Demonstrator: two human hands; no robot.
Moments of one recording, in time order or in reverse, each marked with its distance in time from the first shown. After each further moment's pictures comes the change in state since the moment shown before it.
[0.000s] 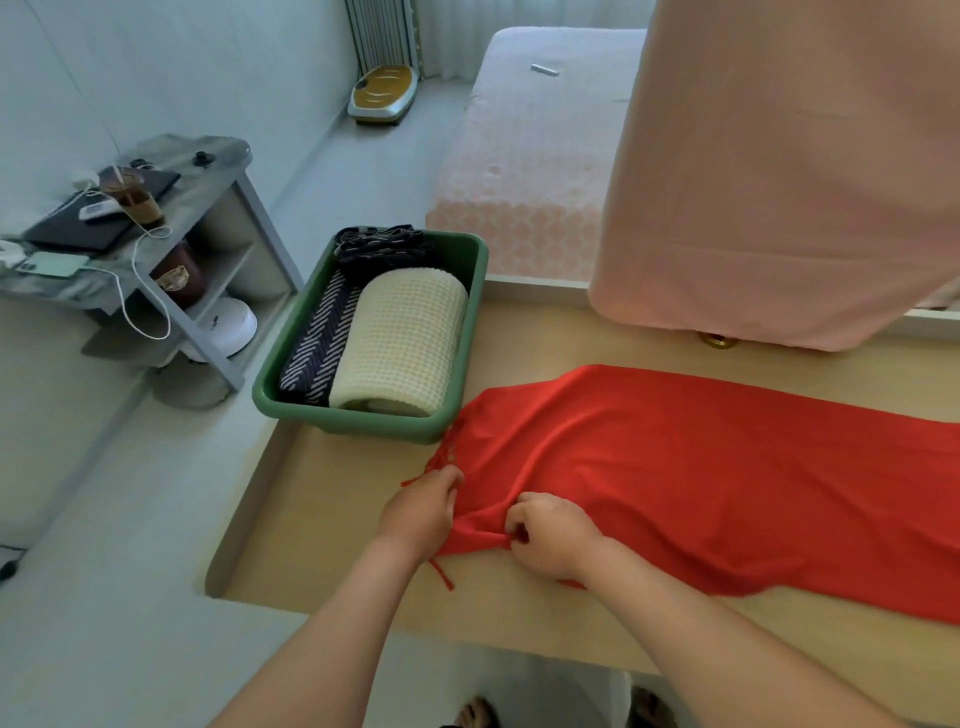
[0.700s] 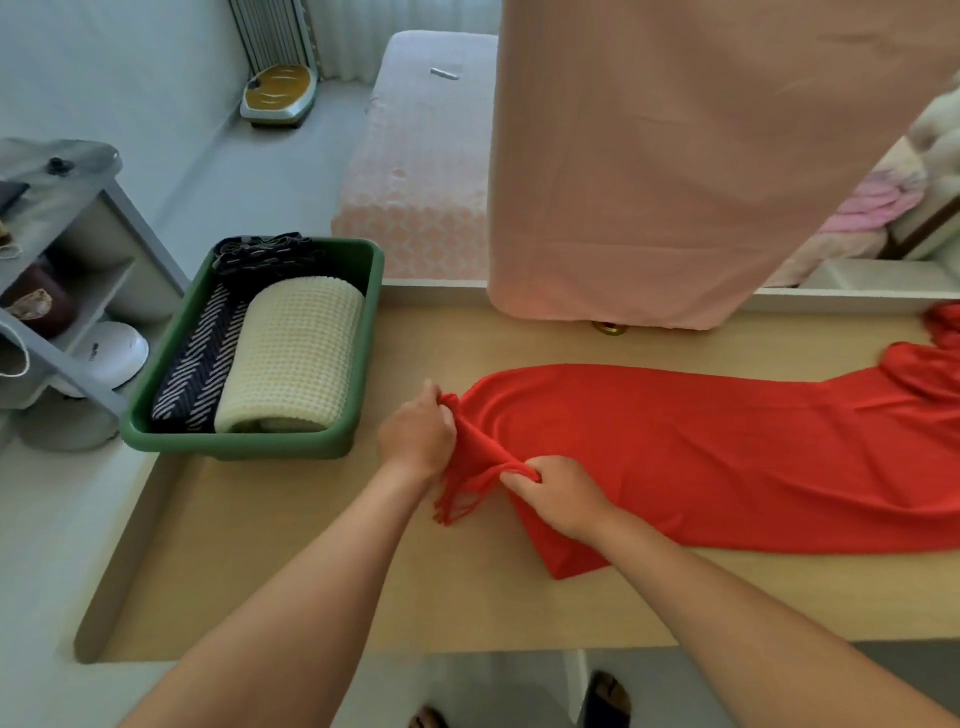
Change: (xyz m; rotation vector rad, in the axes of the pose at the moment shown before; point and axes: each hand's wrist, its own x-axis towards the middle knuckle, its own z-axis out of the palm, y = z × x) left_hand 0.061 0.145 -0.018 -0.037 0.283 0.035; right_hand -0.063 0.071 -0.064 0.332 0.292 0.262
